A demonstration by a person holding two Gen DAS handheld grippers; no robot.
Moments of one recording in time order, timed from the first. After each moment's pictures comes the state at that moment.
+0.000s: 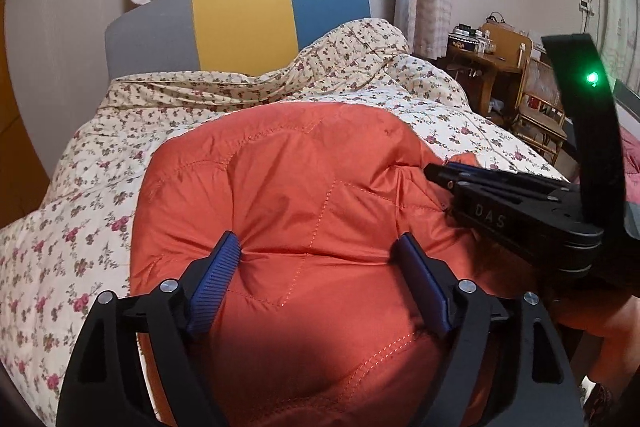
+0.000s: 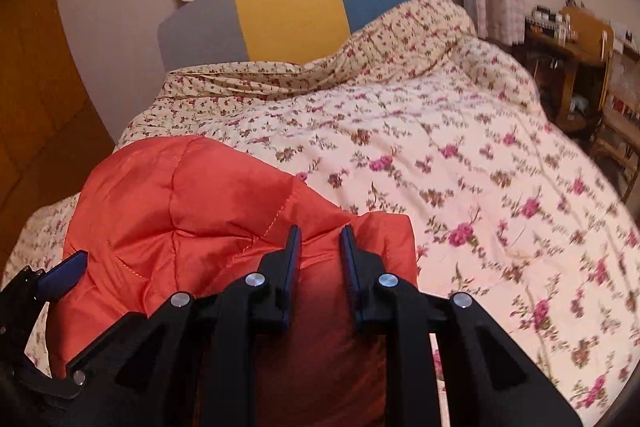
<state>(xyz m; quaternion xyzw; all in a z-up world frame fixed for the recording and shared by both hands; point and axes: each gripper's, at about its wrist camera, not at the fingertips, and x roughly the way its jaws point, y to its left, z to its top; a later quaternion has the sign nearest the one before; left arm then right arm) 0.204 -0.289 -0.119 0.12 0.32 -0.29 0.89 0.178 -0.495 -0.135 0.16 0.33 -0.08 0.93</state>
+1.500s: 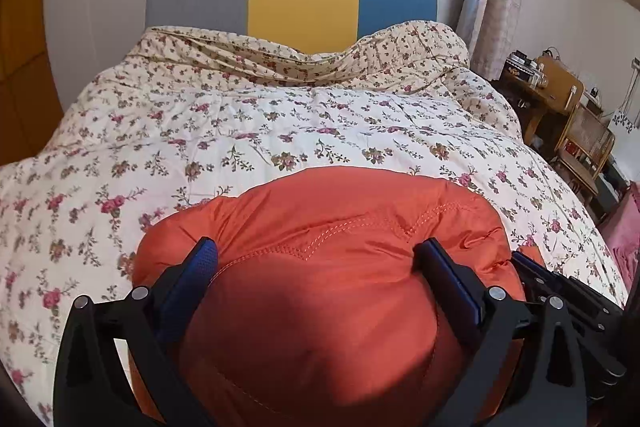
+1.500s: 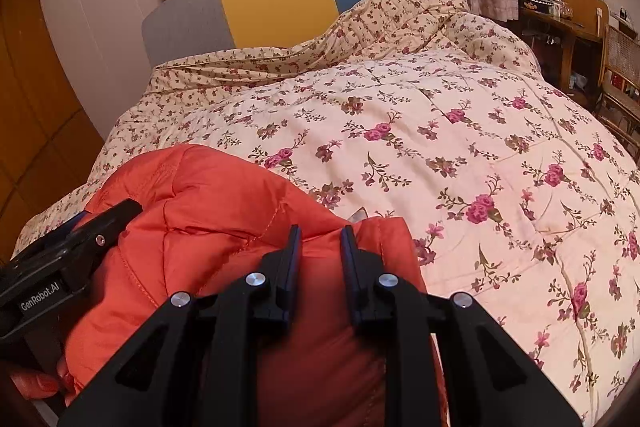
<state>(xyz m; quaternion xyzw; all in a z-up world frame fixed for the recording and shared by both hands) 0.297 -0.270 -0.153 0.04 0.36 -0.22 0.90 0.193 -0.499 -0.174 0.18 0.34 -0.09 0.92</state>
